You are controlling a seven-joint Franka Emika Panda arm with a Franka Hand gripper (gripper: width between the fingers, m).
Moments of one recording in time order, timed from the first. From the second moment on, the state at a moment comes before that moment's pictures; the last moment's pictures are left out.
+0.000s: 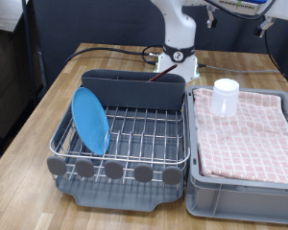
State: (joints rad) arm 0.23 -0.09 0.00 -2.02 -0.14 1.82 1.03
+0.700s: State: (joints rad) arm 0.23 -0.01 -0.01 -2.11 -0.03 1.92 1.11
